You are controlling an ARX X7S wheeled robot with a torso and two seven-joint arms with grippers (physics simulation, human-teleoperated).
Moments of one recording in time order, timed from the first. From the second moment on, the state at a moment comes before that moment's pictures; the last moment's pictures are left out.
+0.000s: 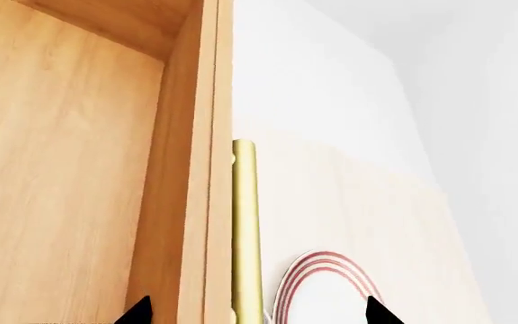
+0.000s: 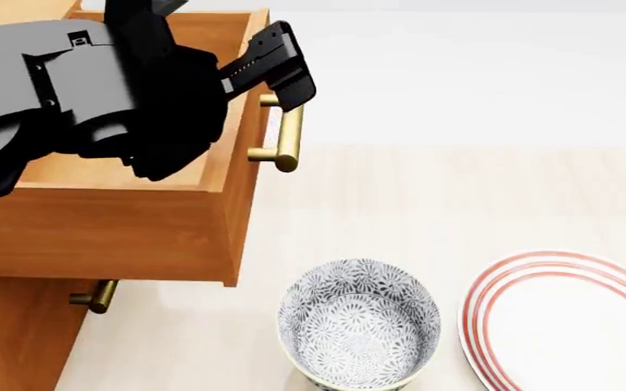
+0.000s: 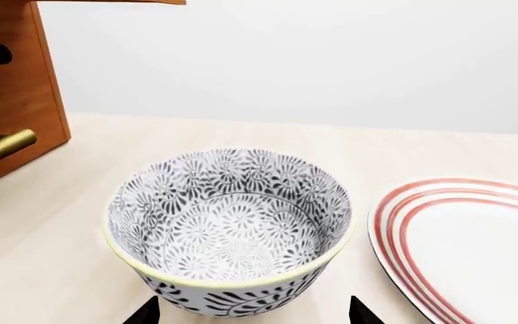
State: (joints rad) left arm -1.56 -0.03 0.61 -0.99 -1.69 -0.81 -0.70; right arm 0.06 0.34 -0.46 0.05 0.34 -0.05 0.31
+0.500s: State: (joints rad) left arm -1.58 -0.08 1.00 -0.81 -1.85 -0.69 -0.73; right arm 0.07 0.34 -0.46 0.06 0.36 -0.05 0.31
